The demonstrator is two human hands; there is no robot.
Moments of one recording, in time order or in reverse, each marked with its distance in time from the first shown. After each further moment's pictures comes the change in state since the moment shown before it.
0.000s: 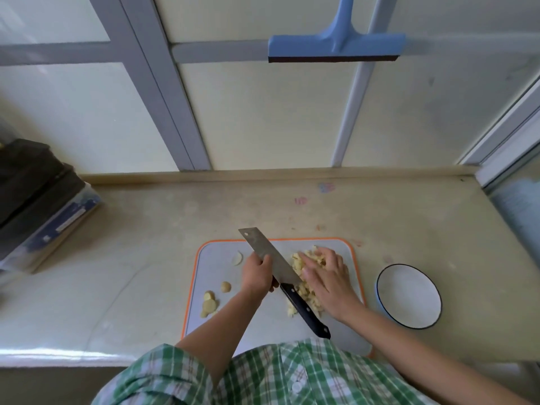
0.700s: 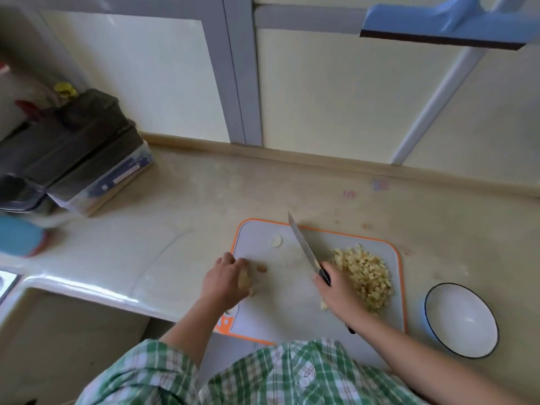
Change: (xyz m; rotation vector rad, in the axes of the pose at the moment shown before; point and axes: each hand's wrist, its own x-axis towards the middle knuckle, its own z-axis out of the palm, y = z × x) left_hand 0.001 -0.088 -0.132 1.061 0.016 0.063; right_hand 0.019 -0.036 0.058 0.229 -0.108 0.161
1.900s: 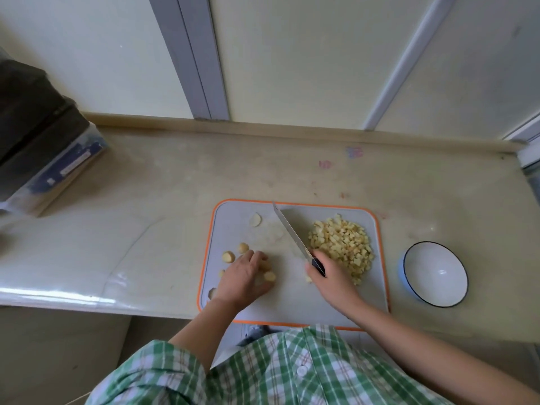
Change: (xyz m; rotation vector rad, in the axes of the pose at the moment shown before) left_hand -0.002 0.038 0.052 -0.146 0.111 0.415; right_hand -0.027 0.030 0.002 0.037 0.013 -0.004
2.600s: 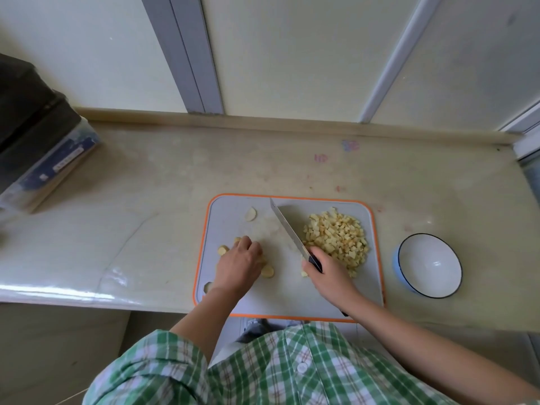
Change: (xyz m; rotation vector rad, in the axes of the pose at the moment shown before) left_hand 0.010 0.015 -0.010 0.180 0.057 -0.036; right_hand -0.008 0.002 -0.004 0.034 -0.028 -0.025
